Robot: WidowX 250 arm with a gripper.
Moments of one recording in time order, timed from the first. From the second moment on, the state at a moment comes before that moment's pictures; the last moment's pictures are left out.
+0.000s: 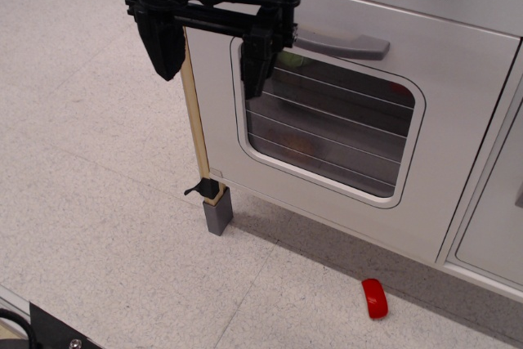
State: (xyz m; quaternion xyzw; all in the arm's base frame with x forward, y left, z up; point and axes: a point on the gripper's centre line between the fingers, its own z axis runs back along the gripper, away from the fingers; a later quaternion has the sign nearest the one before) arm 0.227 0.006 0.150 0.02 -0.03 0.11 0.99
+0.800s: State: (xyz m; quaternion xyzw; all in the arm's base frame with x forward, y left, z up) arm 0.263 0.030 0.125 0.00 -0.04 -0.15 0.99
